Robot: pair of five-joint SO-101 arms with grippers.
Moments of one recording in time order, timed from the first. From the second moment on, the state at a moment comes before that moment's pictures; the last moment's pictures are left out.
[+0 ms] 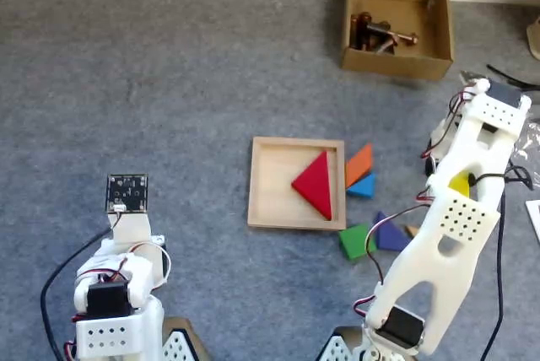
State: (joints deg) left arm -10.8 -103.1 96.0 75.4 2.1; right arm 23.3 57.8 -54.9 97.6 18.2
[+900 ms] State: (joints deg) left arm -10.8 -103.1 96.0 75.4 2.1; right arm 22.6 57.8 -61.3 98.2 18.2
